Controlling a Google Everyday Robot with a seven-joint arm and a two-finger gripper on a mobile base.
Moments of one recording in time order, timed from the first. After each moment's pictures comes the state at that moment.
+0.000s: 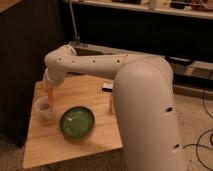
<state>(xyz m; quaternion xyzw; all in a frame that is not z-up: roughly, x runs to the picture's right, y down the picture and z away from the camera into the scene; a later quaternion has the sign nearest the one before) -0.304 -0.023 0.758 -0.33 -0.08 0.56 0.75</state>
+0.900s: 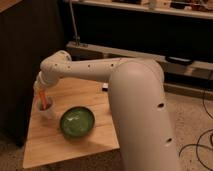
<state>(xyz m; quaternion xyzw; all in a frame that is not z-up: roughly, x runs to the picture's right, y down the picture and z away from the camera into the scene) -0.348 -0.011 0.760 -0.33 -0.15 0.52 0.77</state>
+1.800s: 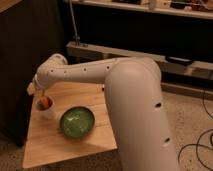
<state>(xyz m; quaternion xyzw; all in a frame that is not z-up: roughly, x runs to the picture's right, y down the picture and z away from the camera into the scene) -0.361 -0.014 0.760 -0.29 -0.19 0.49 0.80</state>
